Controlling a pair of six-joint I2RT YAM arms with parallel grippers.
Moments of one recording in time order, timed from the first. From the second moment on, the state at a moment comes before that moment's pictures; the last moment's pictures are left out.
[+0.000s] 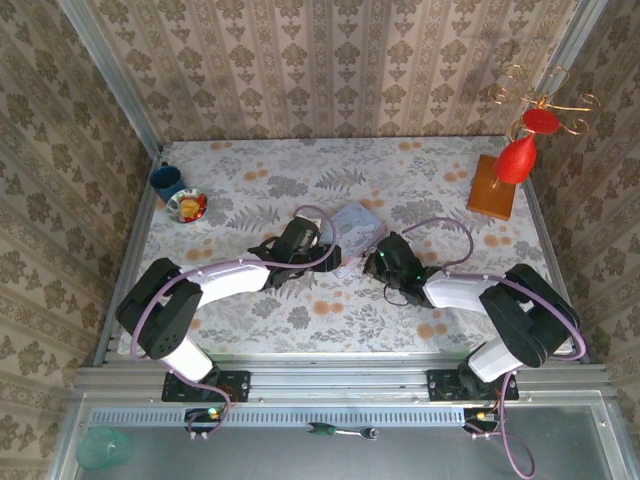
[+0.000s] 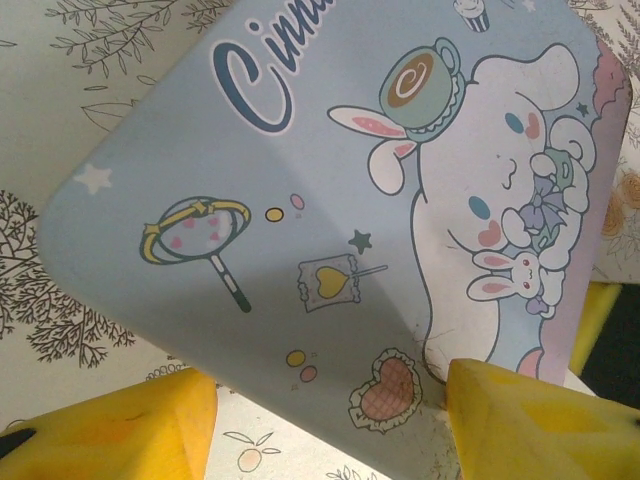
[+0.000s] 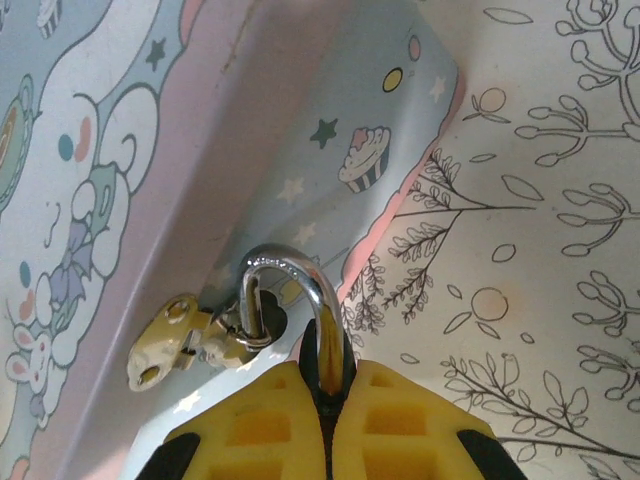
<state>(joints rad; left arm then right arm) -0.80 1.60 0.84 -0.01 0.03 -0.58 0.58 1.53 0.58 0.19 0.11 1.00</state>
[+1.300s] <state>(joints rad) -0.60 1.90 1.19 -0.07 0.27 -0.53 0.46 0.95 0.48 -0.32 -0.06 0.75</state>
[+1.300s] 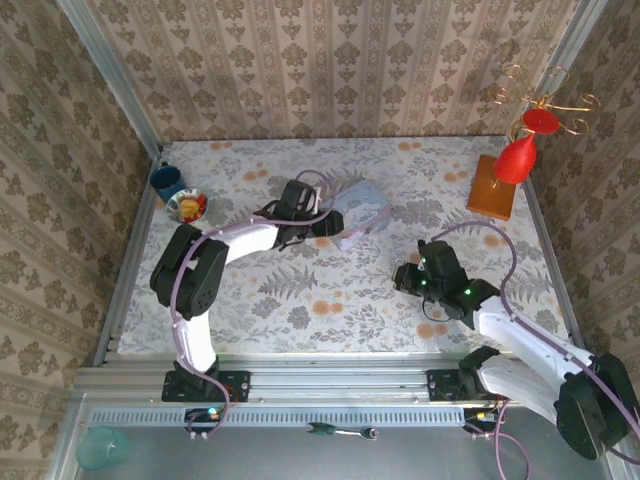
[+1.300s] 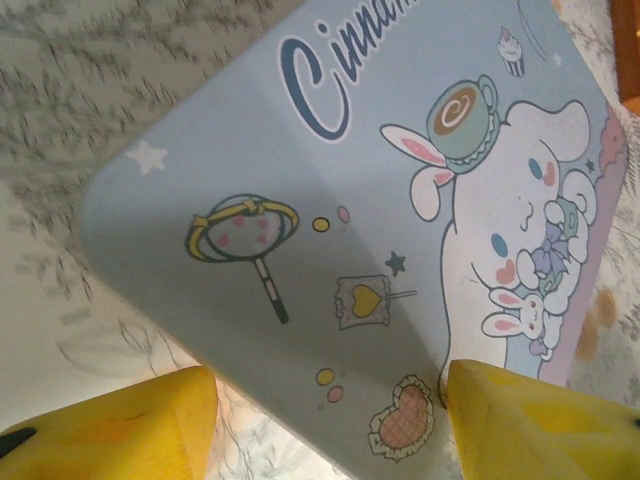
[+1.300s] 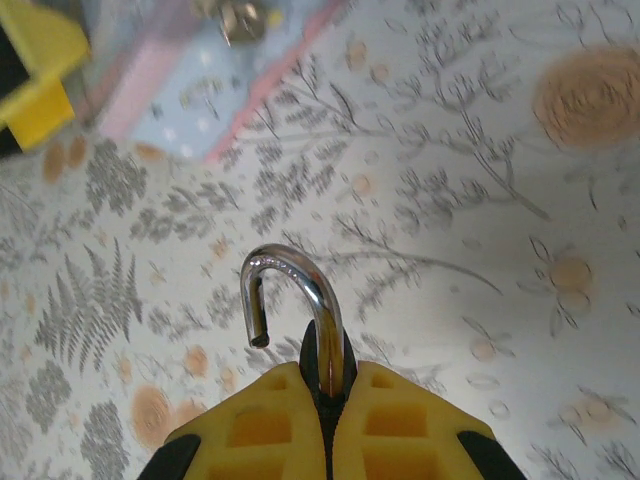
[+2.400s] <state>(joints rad) -0.52 0.87 0.32 0.09 0.05 -0.22 0.43 0.84 0.32 -0.50 -0.14 0.74</state>
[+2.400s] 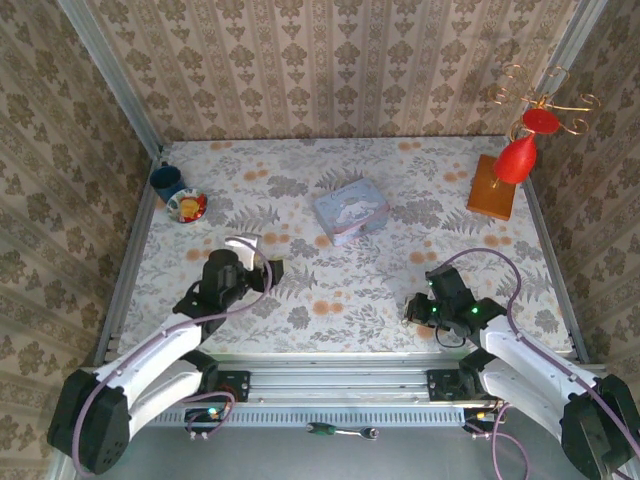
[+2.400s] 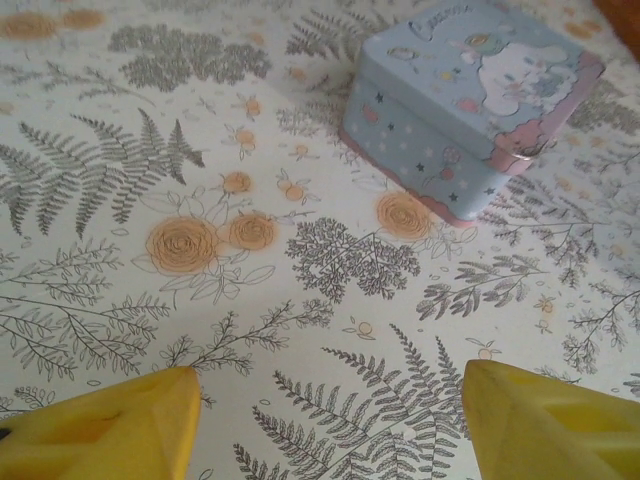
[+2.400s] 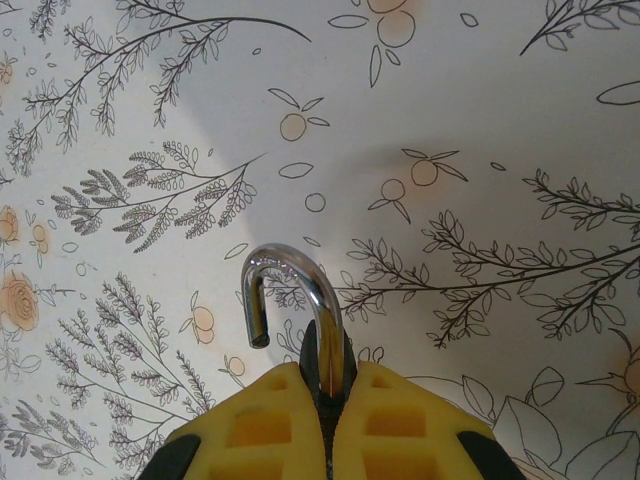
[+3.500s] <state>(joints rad) -0.51 0.71 0.26 0.11 -0.11 -0.20 0.43 0.76 0.33 -0.61 -0.04 0.73</state>
